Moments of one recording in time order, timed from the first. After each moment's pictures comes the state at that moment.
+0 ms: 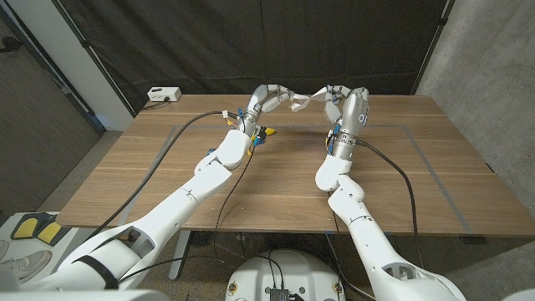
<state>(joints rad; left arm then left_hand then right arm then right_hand) 0.70 0.38 0.59 -1.46 -0.05 -0.33 0.29 1.00 0.04 0.47 -0.09 0.45 1.00 0.01 0.47 0.70 0.72 -0.12 0.82 0.89 0.67 -0.06 0.22 0.65 -0.02 0.04 1.37 0.28 -0.90 0.13 -0.08 -1.28 -1.12 0.35 -1.12 1.00 -0.02 0.59 -0.16 0.23 1.15 -0.03 0.39 0.34 1.28 -0.09 0.56 0.67 1.01 -0.15 0.92 0.87 0.19 -0.04 1.54 0.25</state>
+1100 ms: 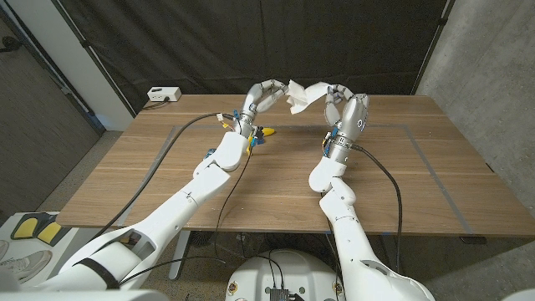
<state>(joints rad) 0.71 0.37 0.57 -1.41 -0.06 -0.46 0.29 0.80 -0.12 0.54 0.05 0.24 0.48 -0.04 0.59 0.56 0.45 -0.14 0.64 0.81 0.43 -0.05 0.19 0.69 -0.17 0.11 1.47 0.23 -0.90 0.32 0.11 -1.24 -1.28 0.48 -1.12 0.72 -0.06 0.52 -0.09 0.19 0.67 -0.07 0.19 0.27 0.87 -0.06 0.31 0.52 0.79 -0.10 0.63 0.58 0.11 -0.01 1.48 0.18</state>
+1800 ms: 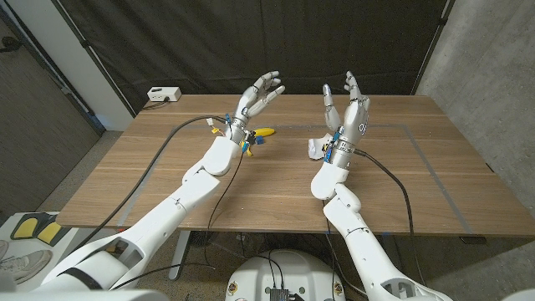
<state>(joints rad) 0.77 0.44 0.52 -1.46 -0.08 -0.53 0.22 0.67 -0.16 0.41 0.05 0.22 0.19 -0.05 0.30 0.35 0.23 -0.08 0.52 0.63 0.23 -0.04 0.18 0.58 -0.17 0.16 1.34 0.18 -1.00 0.11 -0.16 -1.39 -1.00 0.36 -1.12 0.42 -0.12 0.46 -0.01 0.19 0.39 -0.08 0.20 0.20 0.52 0.01 0.20 0.38 0.52 -0.05 0.37 0.39 0.05 0.07 1.31 0.17</state>
